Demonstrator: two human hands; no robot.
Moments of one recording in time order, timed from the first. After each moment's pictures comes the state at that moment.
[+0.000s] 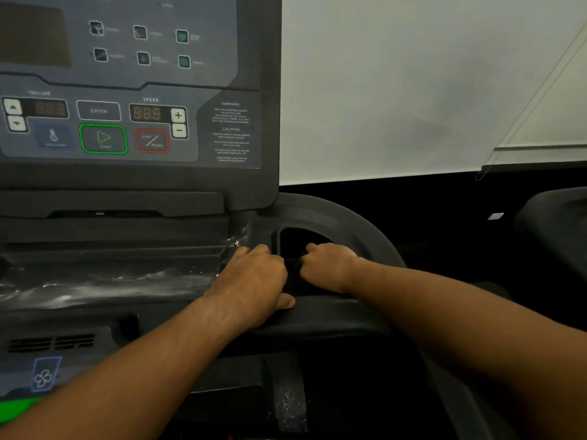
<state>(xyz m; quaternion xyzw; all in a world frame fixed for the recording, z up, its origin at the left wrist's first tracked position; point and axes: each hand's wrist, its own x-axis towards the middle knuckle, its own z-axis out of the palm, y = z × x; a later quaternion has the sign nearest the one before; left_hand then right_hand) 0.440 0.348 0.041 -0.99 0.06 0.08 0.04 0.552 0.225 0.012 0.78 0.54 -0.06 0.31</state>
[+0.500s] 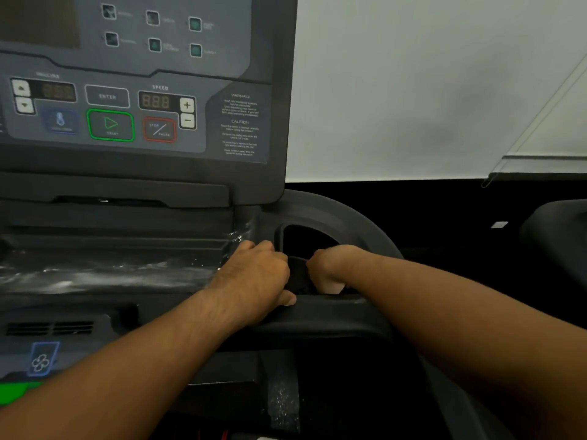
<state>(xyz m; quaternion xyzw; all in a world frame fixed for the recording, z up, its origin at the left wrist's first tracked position) 0.439 0.351 0.039 -0.99 0.06 0.08 0.04 0.539 0.245 0.037 0.79 0.38 -0.30 0.37</state>
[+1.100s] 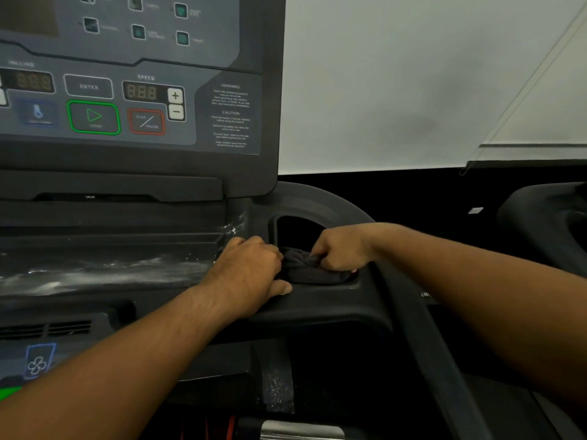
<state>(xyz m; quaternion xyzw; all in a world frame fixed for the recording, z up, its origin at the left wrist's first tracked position) 0.436 0.360 0.029 -1.00 0.07 0.05 0.00 0.549 0.209 0.063 0.87 0.34 -0.34 0.05</state>
